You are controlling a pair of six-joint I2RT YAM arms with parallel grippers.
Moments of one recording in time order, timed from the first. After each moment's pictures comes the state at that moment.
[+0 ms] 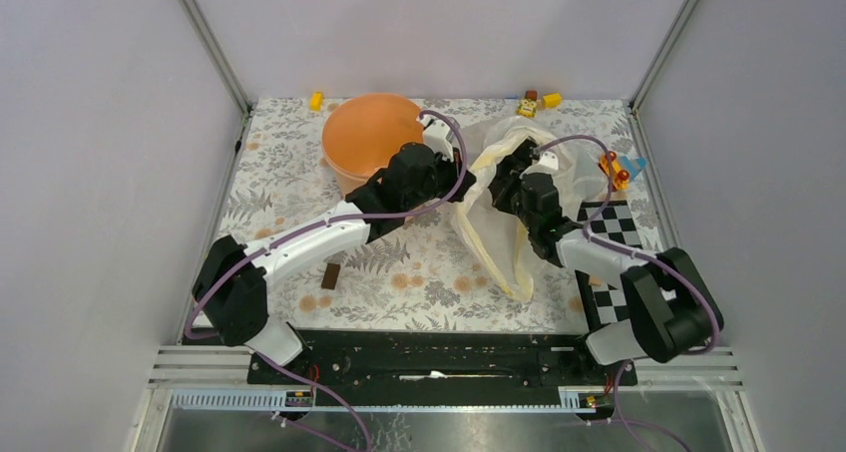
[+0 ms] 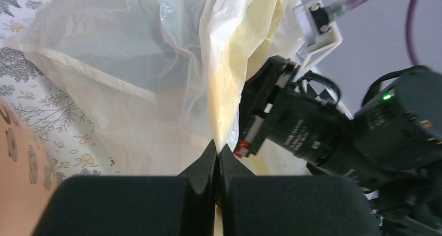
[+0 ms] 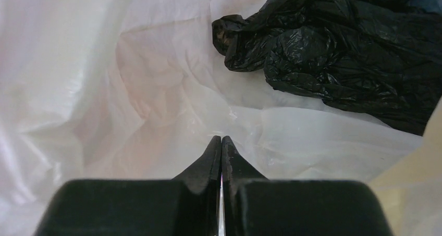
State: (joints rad) left arm -0.83 1.54 1.21 0.05 -0.01 -0.45; right arm 0.44 1.40 0.64 0.41 0.12 0.63
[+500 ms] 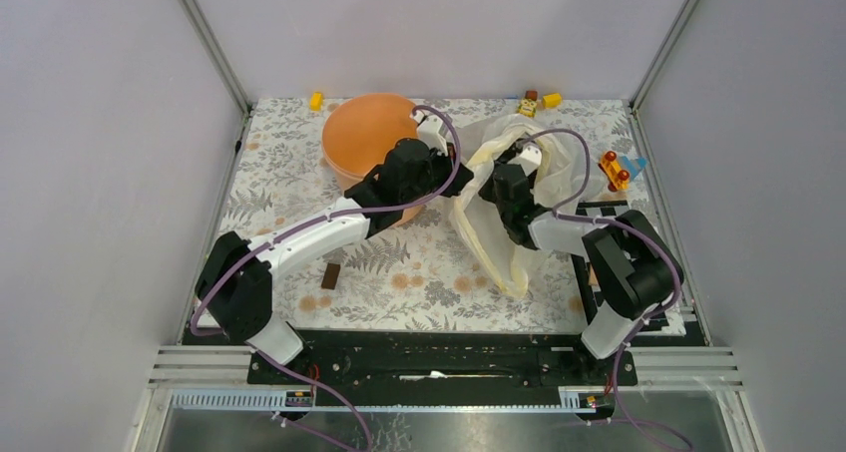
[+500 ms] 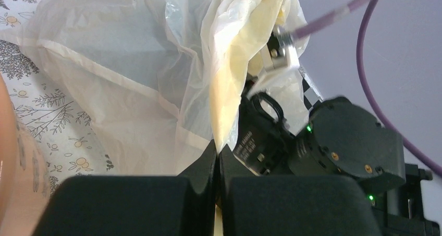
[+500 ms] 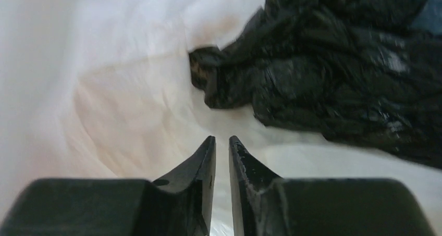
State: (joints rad) left arm -0.78 1.56 1.20 0.09 0.04 -0.52; right arm 0.52 1.68 0.76 0.51 0.36 0.67
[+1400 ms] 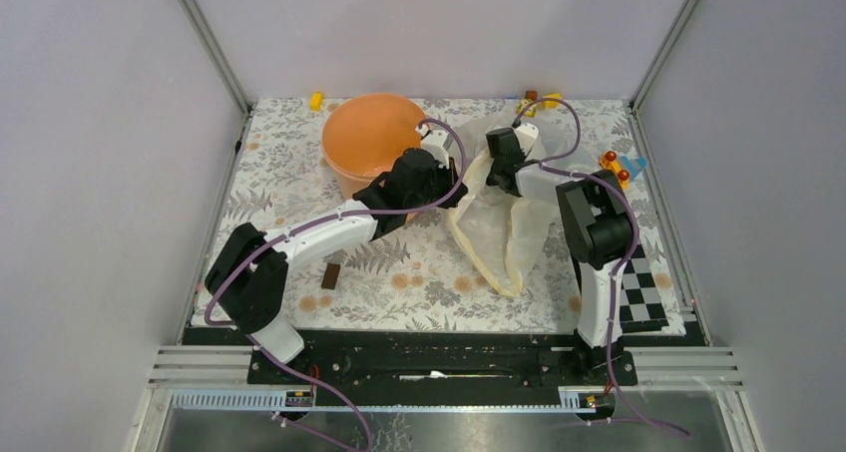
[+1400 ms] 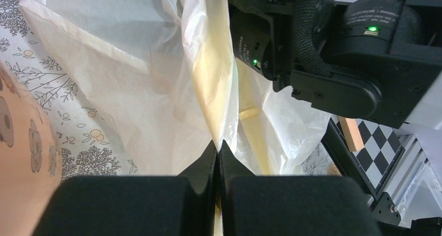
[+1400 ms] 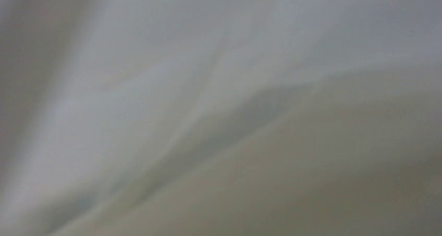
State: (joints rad) left arm -0.77 1.62 1.14 0.08 0.04 -0.49; right arm 0.38 2.08 1.31 0.03 0.41 0.67
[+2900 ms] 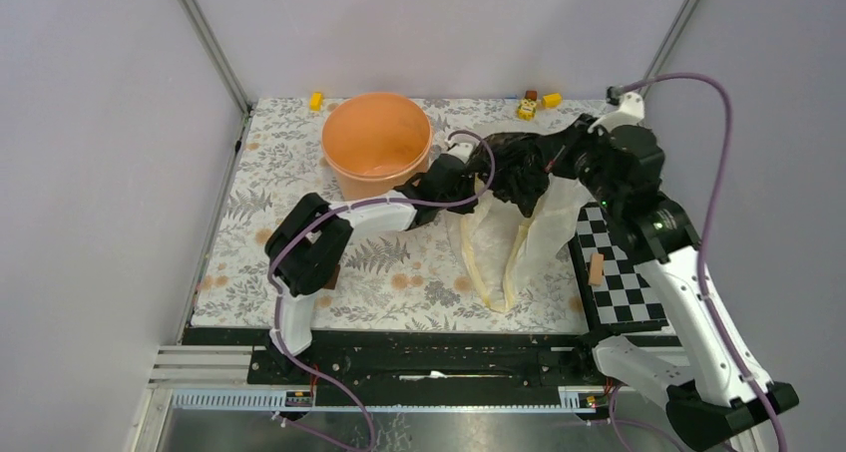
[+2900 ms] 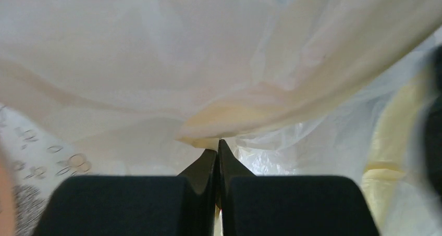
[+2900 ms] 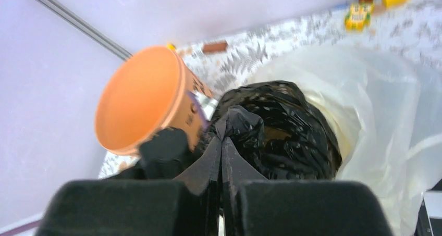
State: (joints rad) left arm -0.77 1.95 1.30 0.09 0.01 -0.47; right arm 0.38 1.01 1.24 -0.48 0.06 0.54
